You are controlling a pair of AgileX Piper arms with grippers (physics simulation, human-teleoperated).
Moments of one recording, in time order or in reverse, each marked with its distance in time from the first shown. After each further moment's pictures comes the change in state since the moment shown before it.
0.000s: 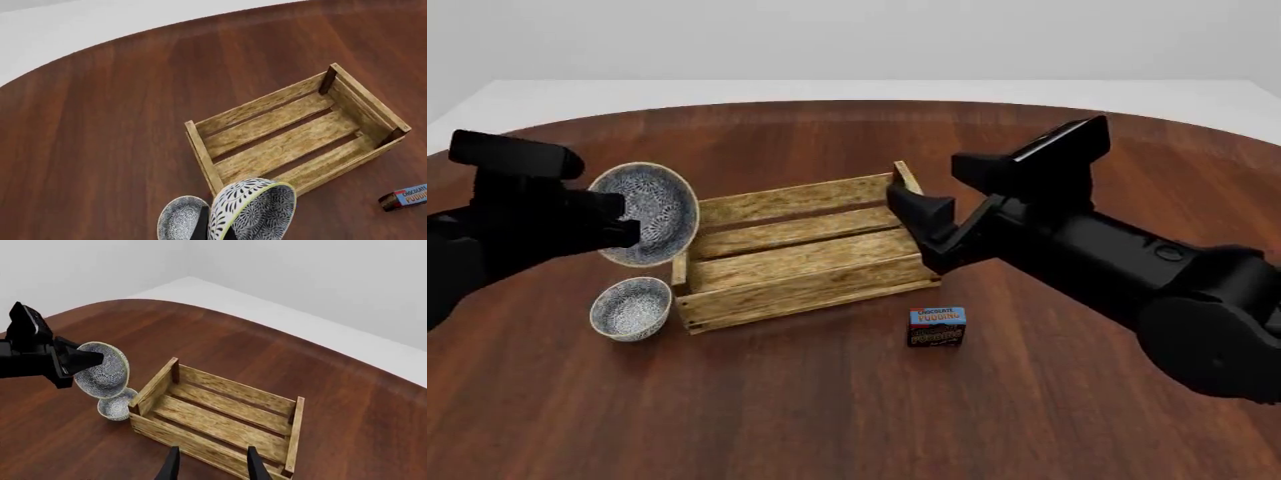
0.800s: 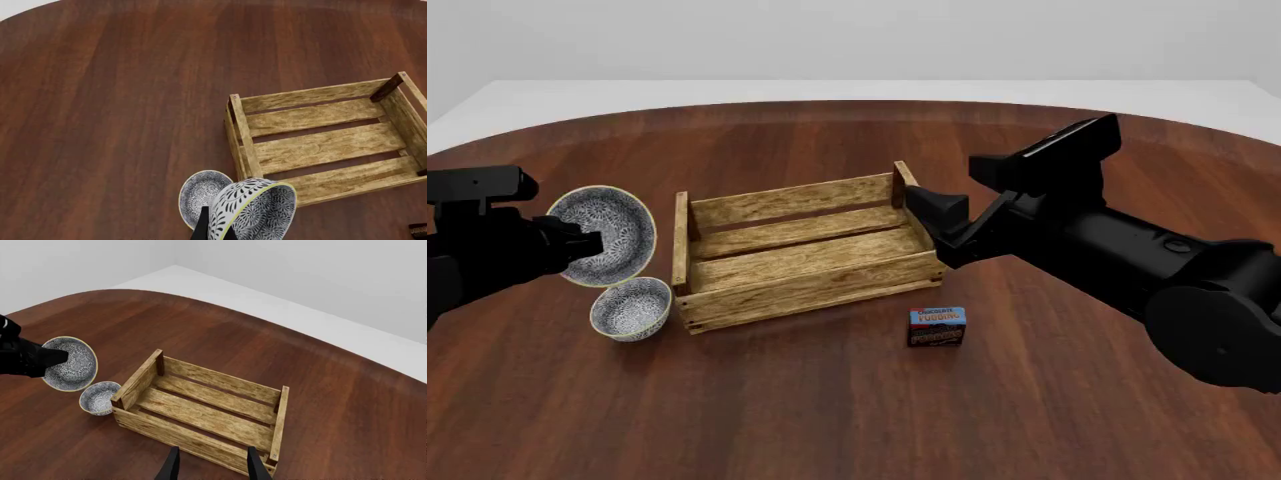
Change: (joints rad) left arm 0.163 0.020 0.064 0.013 -0.127; right arm -0.053 -0.001 -0.003 0.042 -0.015
